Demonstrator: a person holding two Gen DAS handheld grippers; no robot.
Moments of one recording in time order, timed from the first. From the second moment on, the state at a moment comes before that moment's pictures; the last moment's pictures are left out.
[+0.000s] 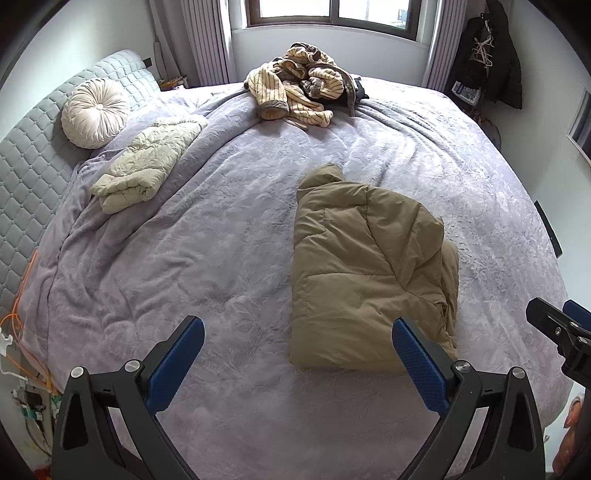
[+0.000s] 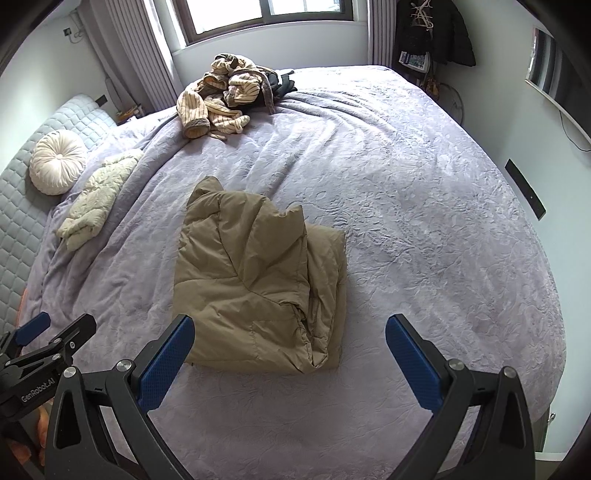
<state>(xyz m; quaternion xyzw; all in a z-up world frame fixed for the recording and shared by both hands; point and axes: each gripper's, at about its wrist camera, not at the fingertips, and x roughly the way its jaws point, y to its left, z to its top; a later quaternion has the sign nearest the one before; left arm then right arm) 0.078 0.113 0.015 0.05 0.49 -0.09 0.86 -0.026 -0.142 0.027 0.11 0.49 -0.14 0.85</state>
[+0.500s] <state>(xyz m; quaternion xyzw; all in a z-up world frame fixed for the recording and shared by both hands) 0.079 0.113 0.014 0.05 0.50 -0.09 0.86 -0.027 -0.138 0.028 0.11 0.49 -0.14 0.85</state>
